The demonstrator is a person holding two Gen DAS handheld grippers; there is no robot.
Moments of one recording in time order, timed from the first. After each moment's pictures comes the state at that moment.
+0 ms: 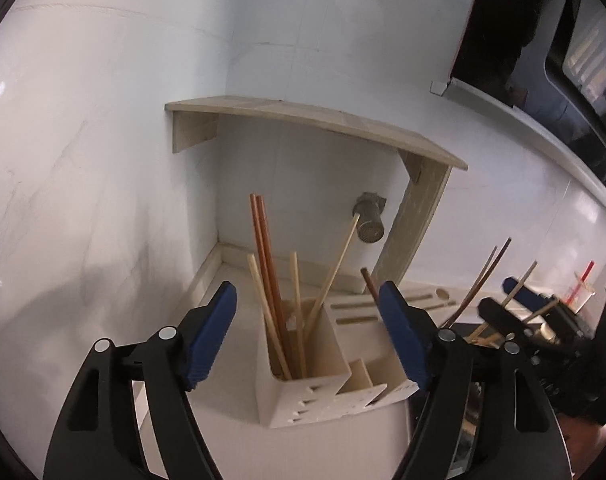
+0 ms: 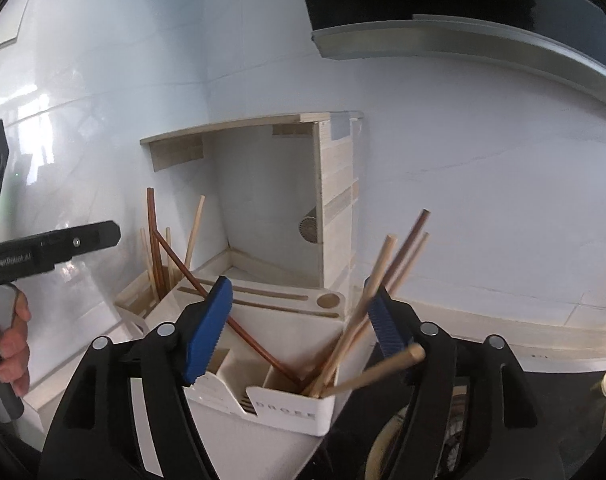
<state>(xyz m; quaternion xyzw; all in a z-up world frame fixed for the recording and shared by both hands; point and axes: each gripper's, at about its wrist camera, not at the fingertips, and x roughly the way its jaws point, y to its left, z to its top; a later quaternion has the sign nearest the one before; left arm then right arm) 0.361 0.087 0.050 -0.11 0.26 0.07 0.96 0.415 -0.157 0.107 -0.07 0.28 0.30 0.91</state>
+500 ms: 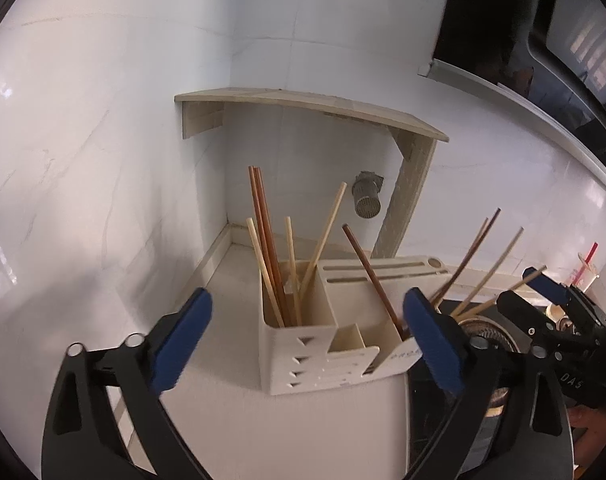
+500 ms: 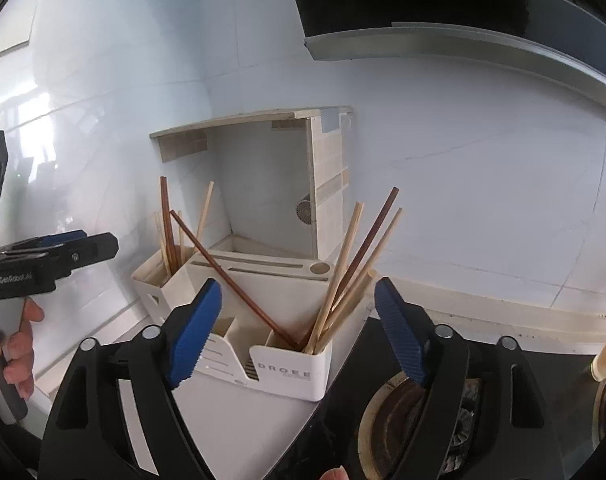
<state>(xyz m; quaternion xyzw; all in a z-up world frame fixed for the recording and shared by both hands) 0.333 0.061 0.047 -0.09 0.27 0.09 0.95 0.385 -0.185 0.116 -0.07 0.29 0.30 0.91</state>
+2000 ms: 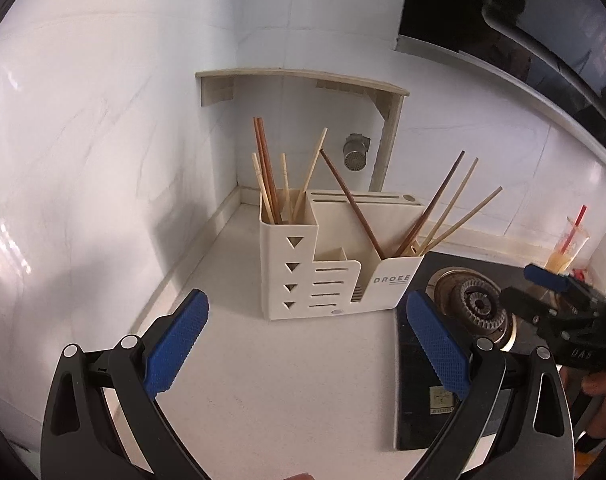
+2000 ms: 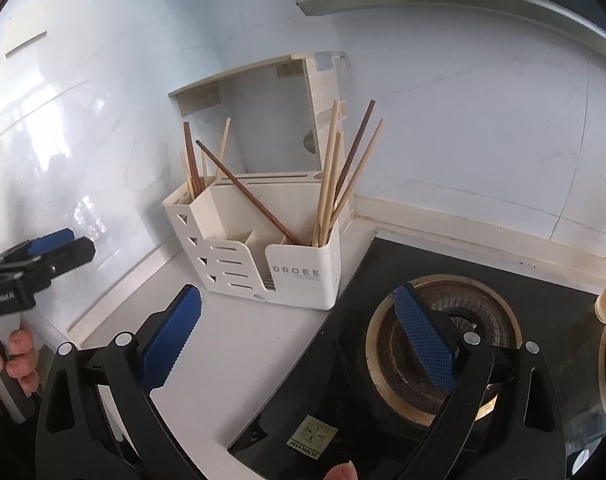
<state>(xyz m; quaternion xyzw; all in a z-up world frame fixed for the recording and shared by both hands) 0.256 0.022 0.030 -0.09 0.30 0.11 0.94 0.335 -0.233 0.105 -0.05 0.38 0.31 0.87</state>
